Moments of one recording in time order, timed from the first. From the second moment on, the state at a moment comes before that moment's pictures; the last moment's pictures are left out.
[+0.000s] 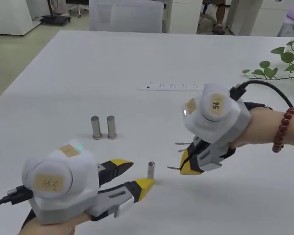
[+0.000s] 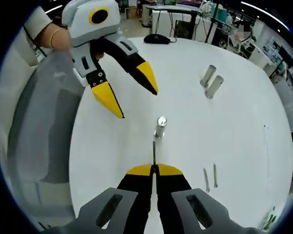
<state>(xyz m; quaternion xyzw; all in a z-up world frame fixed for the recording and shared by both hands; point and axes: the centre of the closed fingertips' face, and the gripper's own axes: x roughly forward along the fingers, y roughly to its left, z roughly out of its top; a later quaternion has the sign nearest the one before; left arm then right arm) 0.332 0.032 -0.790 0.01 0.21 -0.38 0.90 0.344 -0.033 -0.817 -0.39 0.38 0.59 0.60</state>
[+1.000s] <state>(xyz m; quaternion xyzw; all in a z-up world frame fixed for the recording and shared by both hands) 0.360 0.011 -0.830 0.05 0.22 -0.39 0.89 0.354 -0.018 -0.831 -0.38 0.39 0.60 0.59</state>
